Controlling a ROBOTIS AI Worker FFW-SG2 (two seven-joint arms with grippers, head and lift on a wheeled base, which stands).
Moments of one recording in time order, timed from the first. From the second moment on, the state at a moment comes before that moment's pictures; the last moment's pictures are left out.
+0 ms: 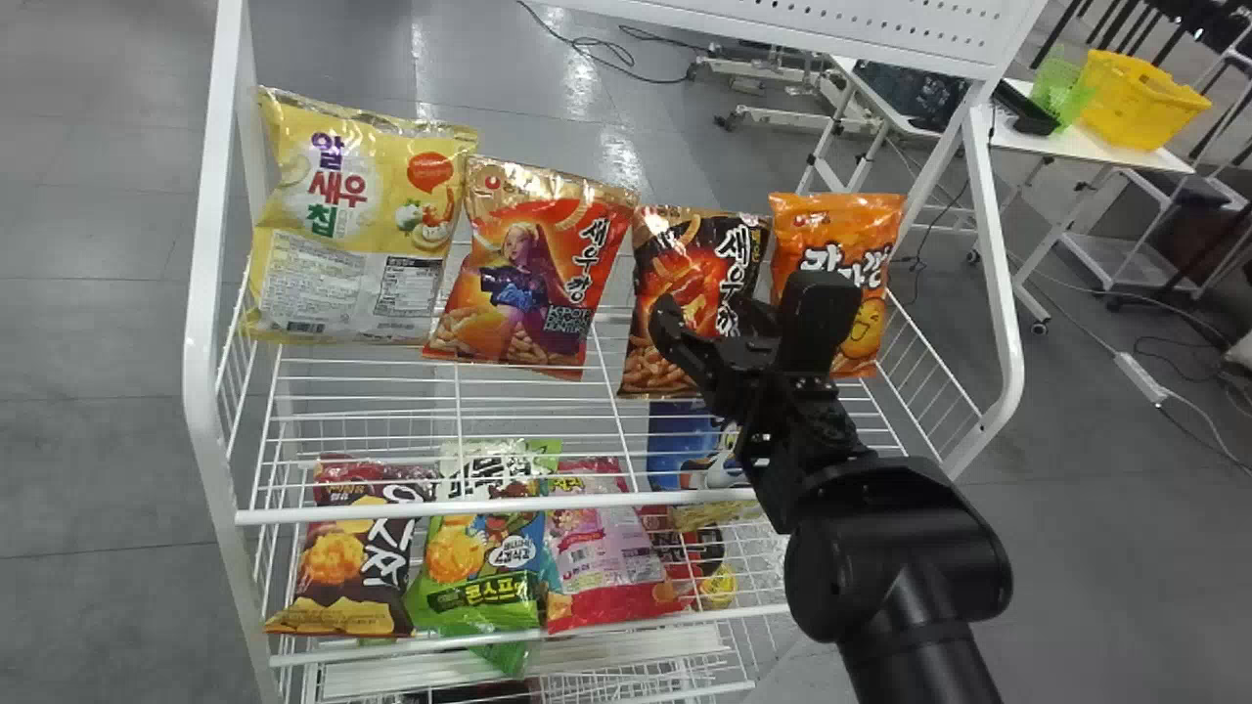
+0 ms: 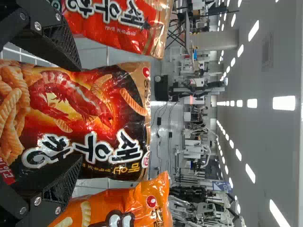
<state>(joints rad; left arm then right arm) 0.68 0.00 0.34 -2.24 0.73 1.57 -0.85 -0.05 -0.19 -0.02 -1.68 -0.18 0.32 -0.04</state>
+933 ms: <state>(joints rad) 0.66 0.00 0.34 -2.23 0.73 1.57 -0.85 -0.11 -0.20 -0.04 -1.56 -0.15 0.32 -0.01</state>
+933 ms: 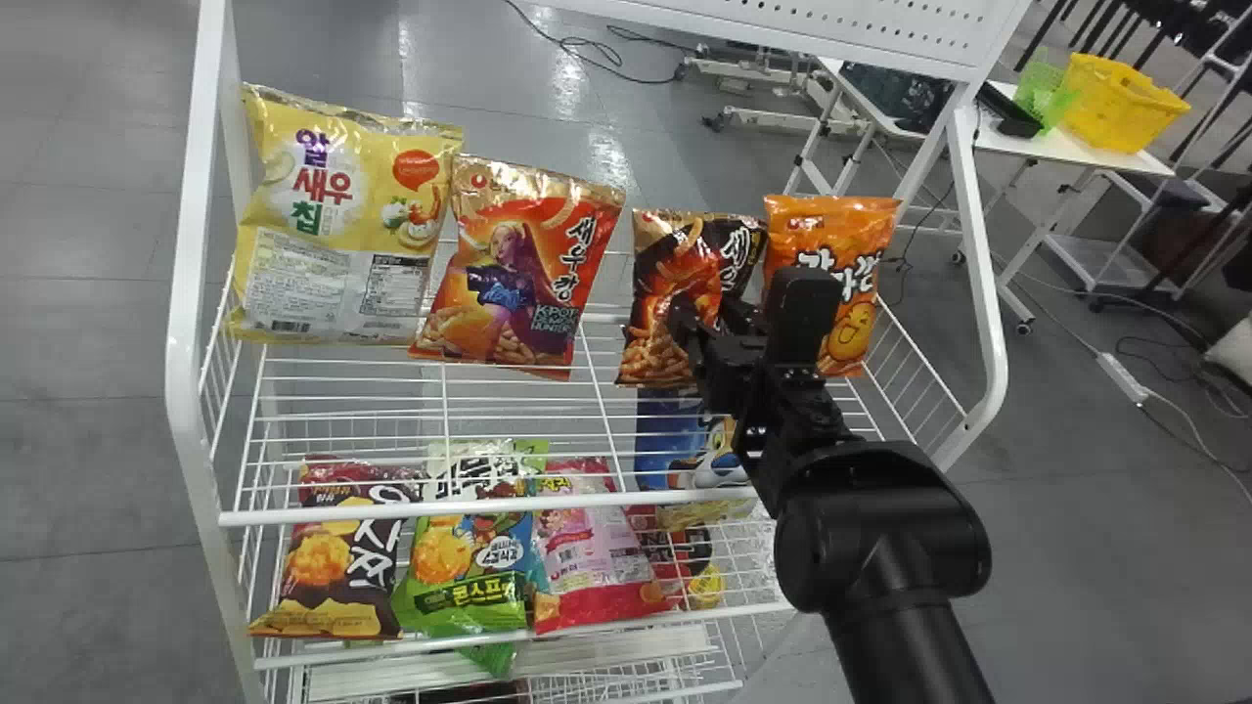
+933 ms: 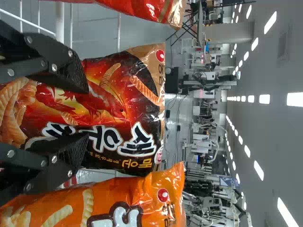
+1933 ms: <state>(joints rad) 0.66 0.00 0.32 -2.24 0.72 1.57 -0.84 0.05 -0.20 -0.09 -1.79 -0.20 0.31 0.06</state>
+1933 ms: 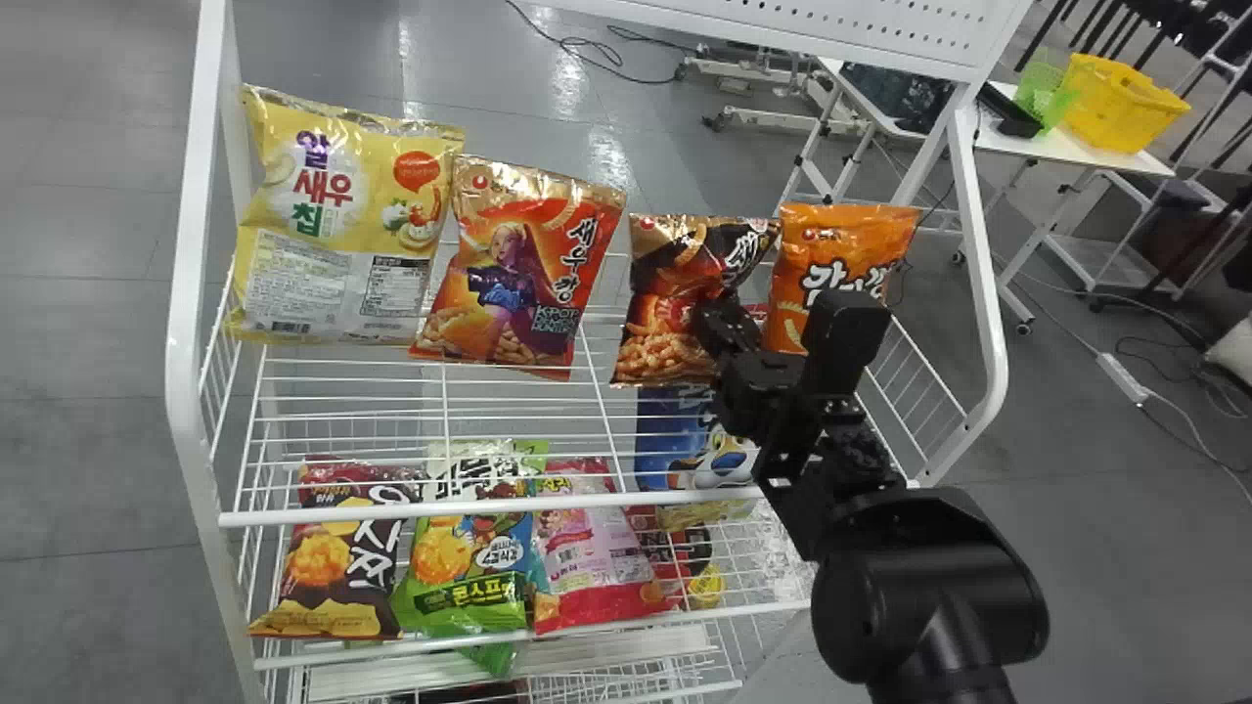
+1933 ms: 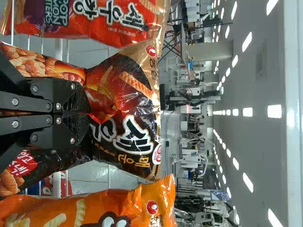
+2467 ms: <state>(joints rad) 0.65 0.00 0.31 -2.24 0.72 1.57 -0.84 0.19 -0.21 -0.13 -2.01 -0.28 0.42 0.10</state>
